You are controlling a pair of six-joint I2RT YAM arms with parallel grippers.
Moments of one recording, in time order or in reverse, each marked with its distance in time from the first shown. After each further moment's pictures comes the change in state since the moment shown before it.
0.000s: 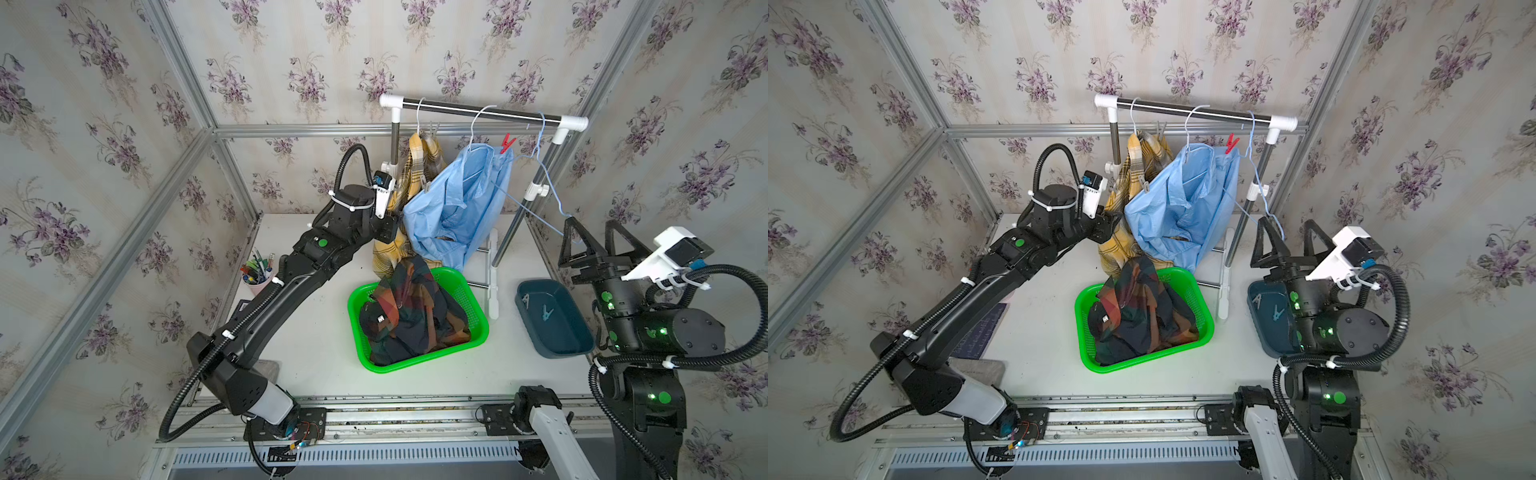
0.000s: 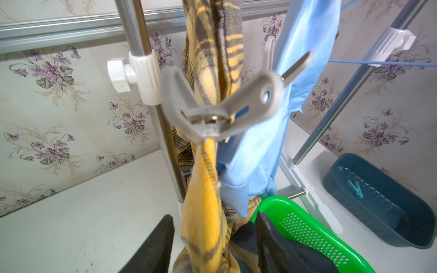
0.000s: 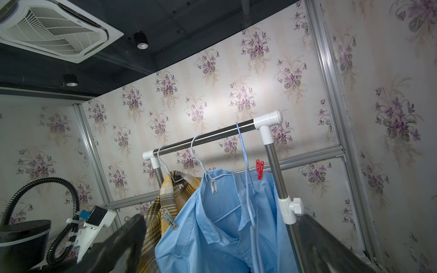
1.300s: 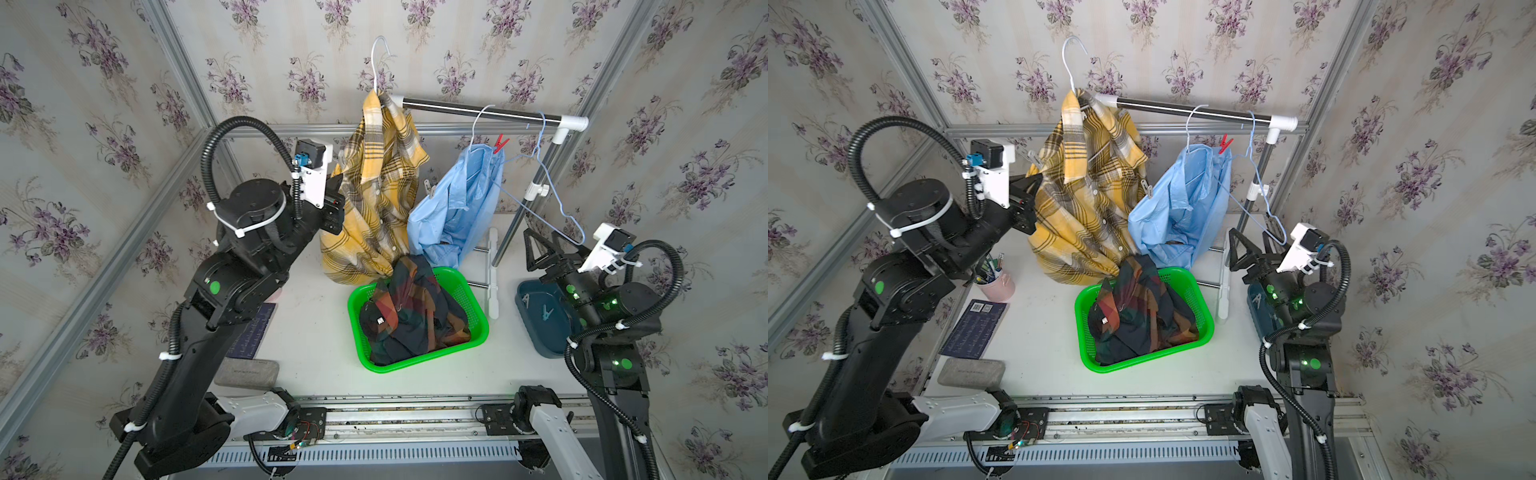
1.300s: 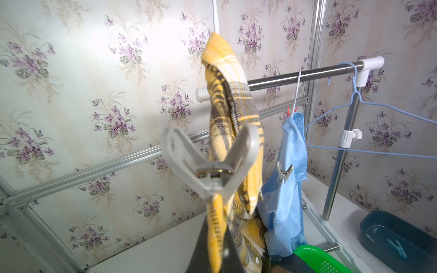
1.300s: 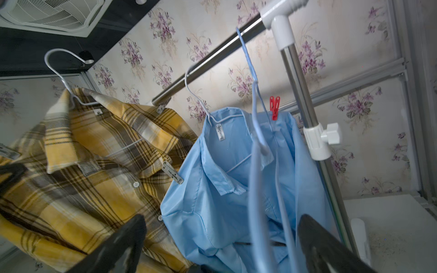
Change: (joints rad) left arm -0.019 -0.319 0.232 -0.161 -0.179 0.186; right arm 0.003 0.041 -0.262 0.097 -0.185 0.124
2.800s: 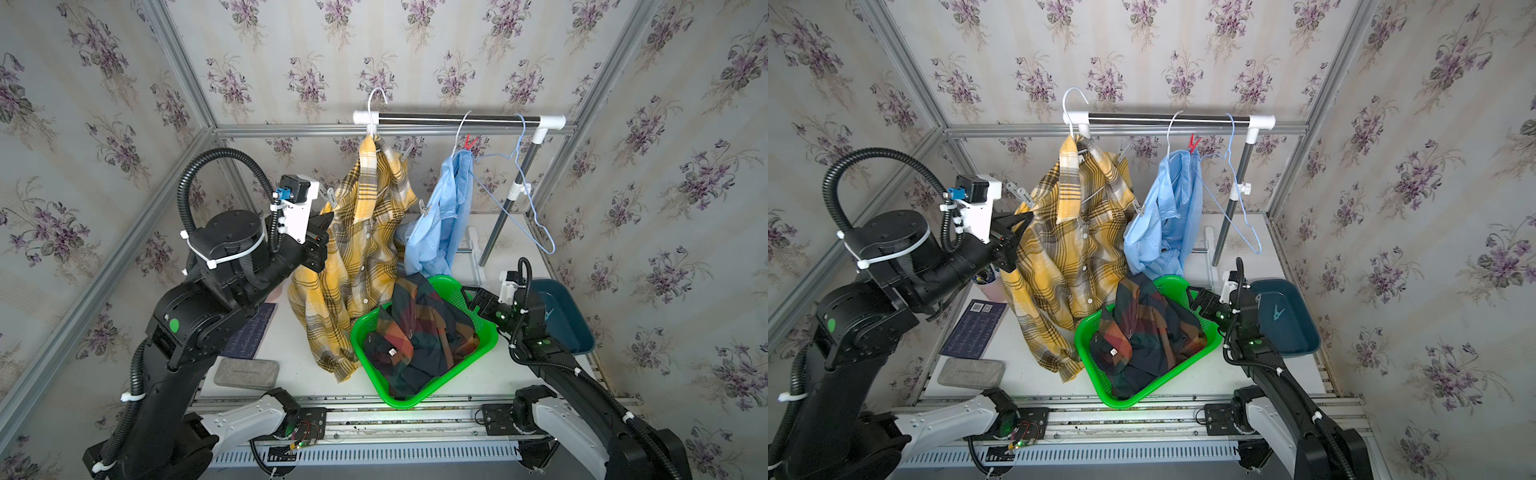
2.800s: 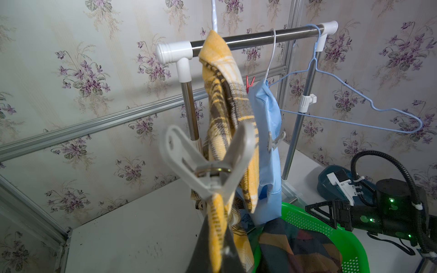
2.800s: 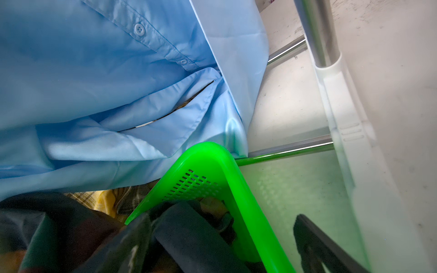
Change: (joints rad) left arm -0.010 -0.150 -0.119 -0.193 0.095 -0.094; right arm 0.264 0.253 -0.540 0.179 0.120 0.138
